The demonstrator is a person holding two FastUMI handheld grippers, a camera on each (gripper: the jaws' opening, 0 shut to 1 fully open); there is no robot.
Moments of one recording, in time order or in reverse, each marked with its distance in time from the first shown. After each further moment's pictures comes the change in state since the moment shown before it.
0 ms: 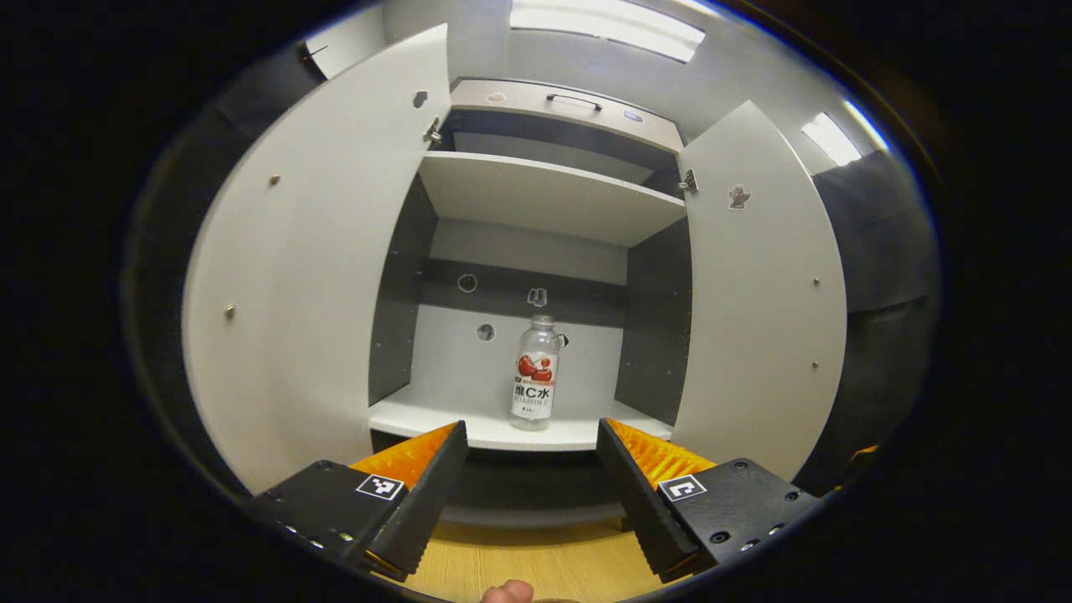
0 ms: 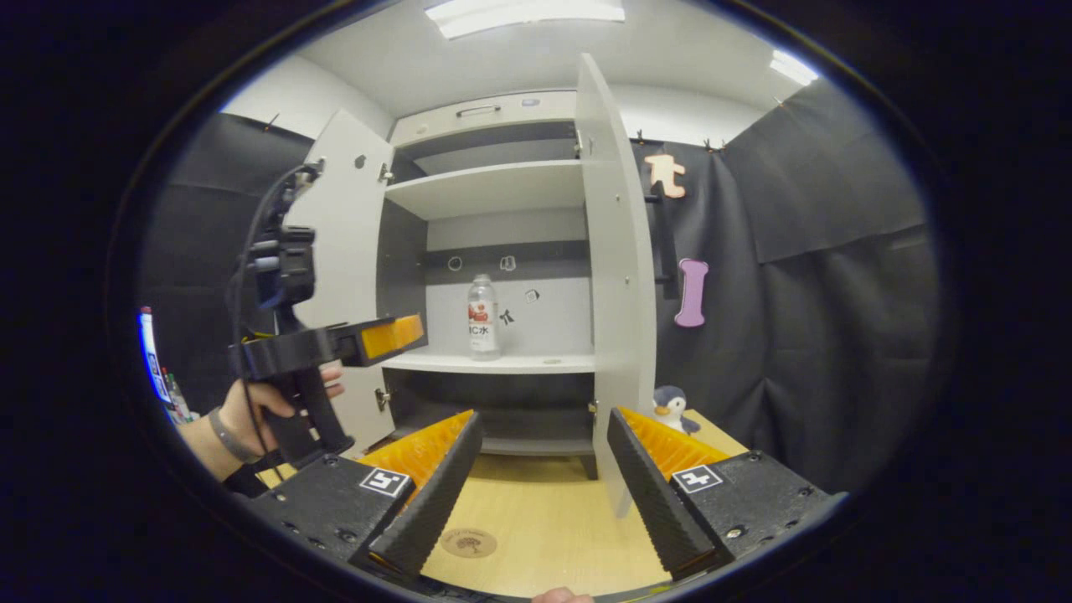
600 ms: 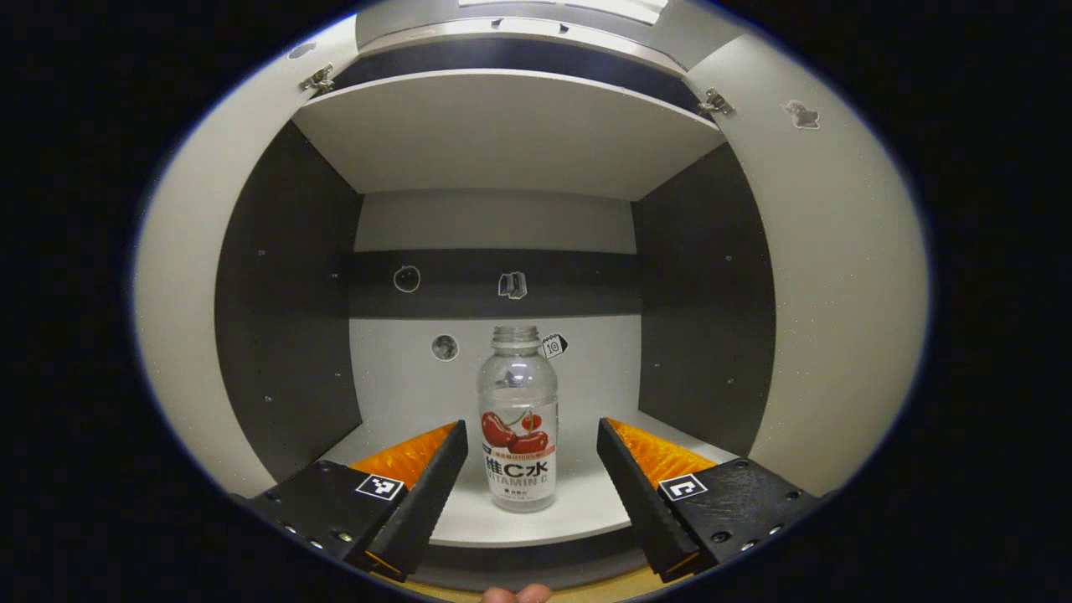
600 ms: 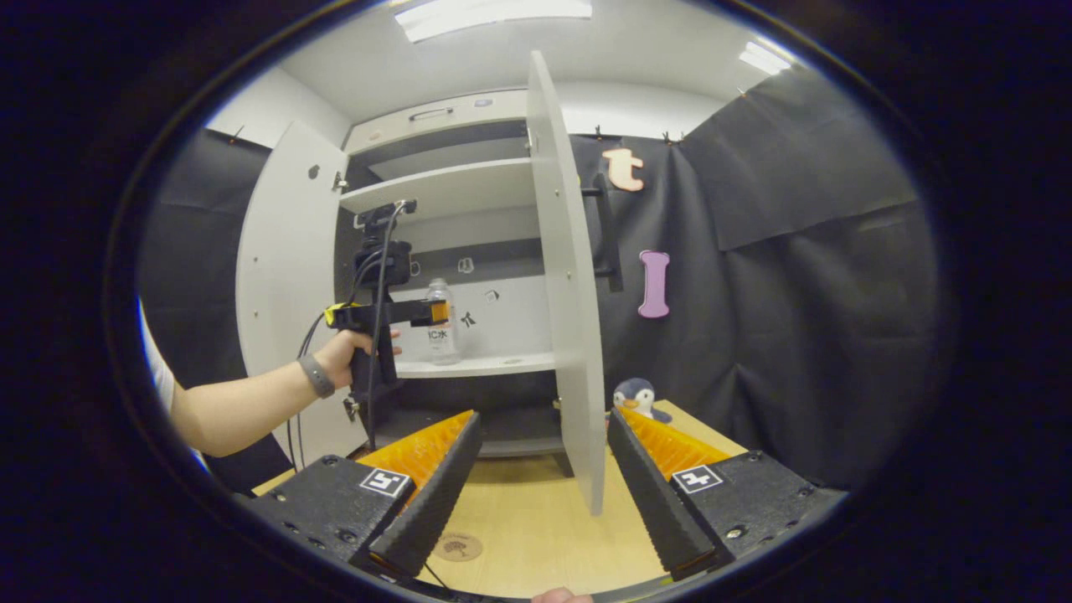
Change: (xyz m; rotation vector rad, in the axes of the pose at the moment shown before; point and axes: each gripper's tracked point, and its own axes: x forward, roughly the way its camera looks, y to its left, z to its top) left arm 0.185 -0.001 -0.010 0.125 0.075 -0.016; right arm 0.004 -0.041 -0.006 0.060 0.014 -0.123
